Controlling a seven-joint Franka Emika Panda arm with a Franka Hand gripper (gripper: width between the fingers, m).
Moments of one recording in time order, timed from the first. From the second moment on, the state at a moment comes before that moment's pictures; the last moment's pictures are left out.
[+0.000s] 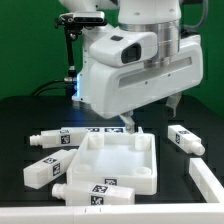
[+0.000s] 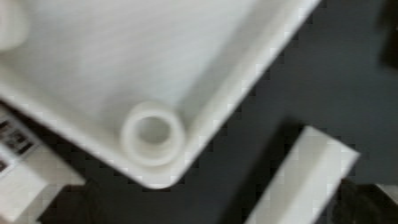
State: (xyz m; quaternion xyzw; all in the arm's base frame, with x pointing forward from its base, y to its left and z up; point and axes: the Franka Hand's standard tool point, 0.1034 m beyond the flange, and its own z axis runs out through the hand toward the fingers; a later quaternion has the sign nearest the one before) arm 0.568 0.041 0.096 -0.96 -0.28 0.05 0.06
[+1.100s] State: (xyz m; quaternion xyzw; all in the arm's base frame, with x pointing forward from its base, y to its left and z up) arm 0.624 0.011 0.060 -0.92 -0.38 -0.03 0.02
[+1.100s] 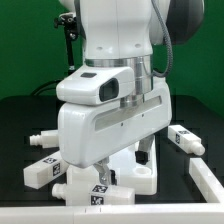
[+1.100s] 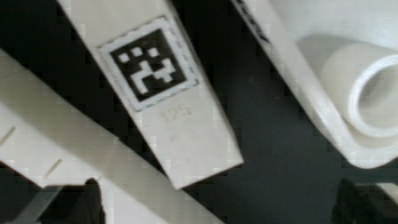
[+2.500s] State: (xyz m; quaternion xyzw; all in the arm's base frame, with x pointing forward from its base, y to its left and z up) arm 0.616 -0.025 0.011 -0.94 -0.33 -0.03 0.02
